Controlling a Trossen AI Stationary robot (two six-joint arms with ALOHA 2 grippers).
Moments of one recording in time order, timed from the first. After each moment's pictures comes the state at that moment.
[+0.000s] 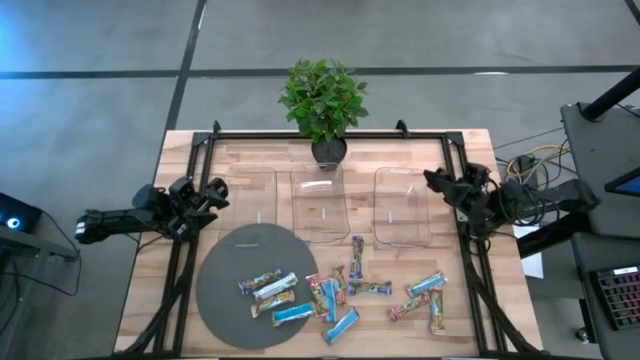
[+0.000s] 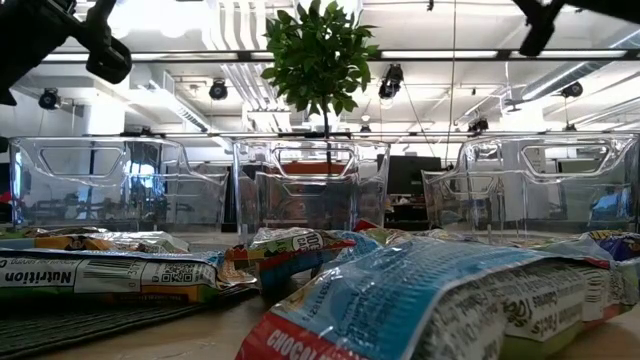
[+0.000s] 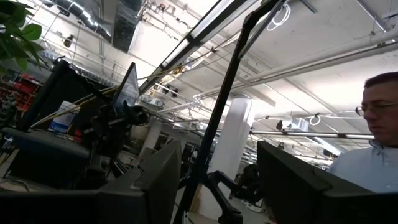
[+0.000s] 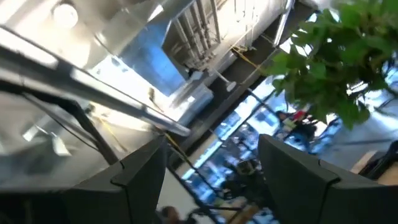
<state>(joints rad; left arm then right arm) 0.09 0.04 0.01 0.57 0.29 -0.58 0.18 0.39 0.22 0.75 0.39 0.66</state>
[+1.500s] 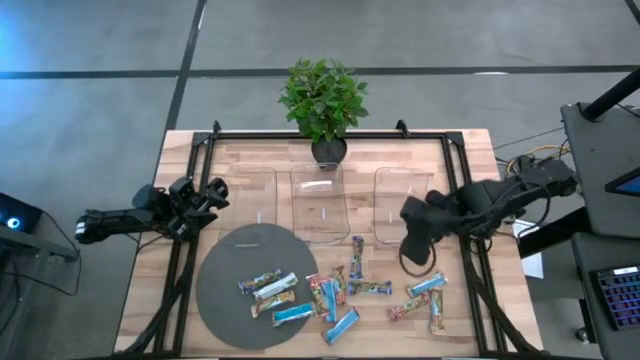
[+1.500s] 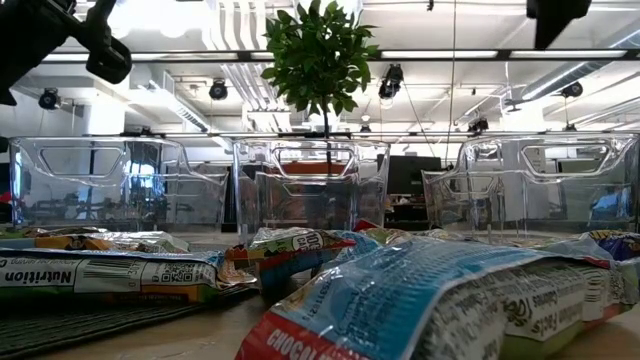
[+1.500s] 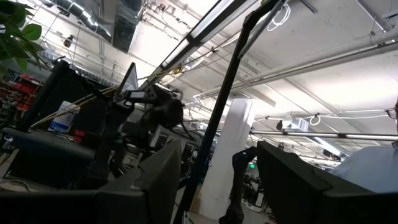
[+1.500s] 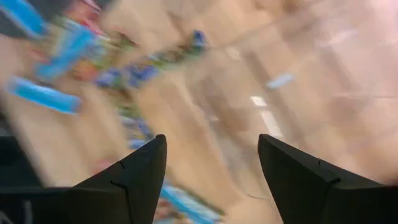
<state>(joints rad) 0.09 0.04 0.01 0.57 0.29 -0.58 0.40 1.31 1.35 -1.35 0.21 0.91</state>
